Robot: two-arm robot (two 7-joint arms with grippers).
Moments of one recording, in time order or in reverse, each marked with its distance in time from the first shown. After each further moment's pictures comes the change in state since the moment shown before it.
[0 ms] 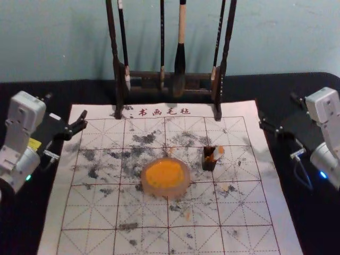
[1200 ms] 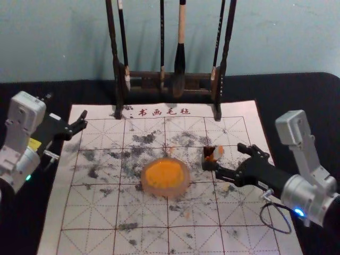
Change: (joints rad) left arm 0.000 0.000 0.000 0.000 0.000 0.000 0.000; right arm -0.169 -0.036 0.037 -0.264 0.189 0.328 0.239
